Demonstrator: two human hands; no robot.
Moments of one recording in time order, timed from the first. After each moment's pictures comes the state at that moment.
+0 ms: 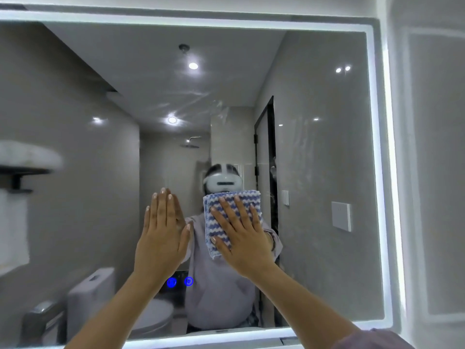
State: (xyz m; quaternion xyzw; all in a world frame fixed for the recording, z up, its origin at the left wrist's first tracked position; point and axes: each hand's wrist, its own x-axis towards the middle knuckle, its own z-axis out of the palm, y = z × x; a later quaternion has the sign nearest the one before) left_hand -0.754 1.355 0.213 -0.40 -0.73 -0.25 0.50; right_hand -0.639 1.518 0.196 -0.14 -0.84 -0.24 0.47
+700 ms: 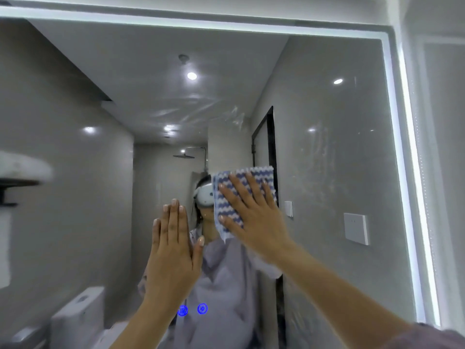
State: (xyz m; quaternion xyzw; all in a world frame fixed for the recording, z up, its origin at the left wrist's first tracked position) left_hand -0.796 1.379 0.203 -0.39 -0.71 -0.27 0.53; right_hand -0.653 1.515 0.269 -0.15 -0.81 -0.29 0.48
